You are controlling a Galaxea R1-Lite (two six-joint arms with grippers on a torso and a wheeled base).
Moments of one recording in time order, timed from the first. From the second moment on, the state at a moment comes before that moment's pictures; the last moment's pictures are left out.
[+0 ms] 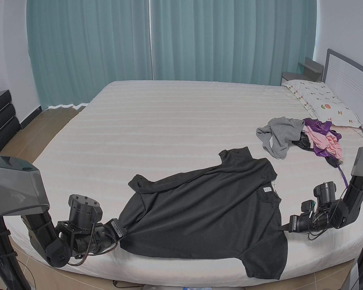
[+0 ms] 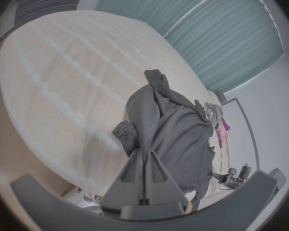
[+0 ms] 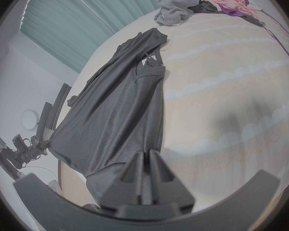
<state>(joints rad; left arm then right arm) -0.40 2.06 -0.27 -1.03 -0.03 -0.92 -0.02 2.20 -0.43 -0.75 0.43 0.22</state>
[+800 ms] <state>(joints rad) -0.46 2.06 -0.25 -1.03 -0.03 -0.92 -0.21 2.02 -0.15 -0.69 0.42 0.03</state>
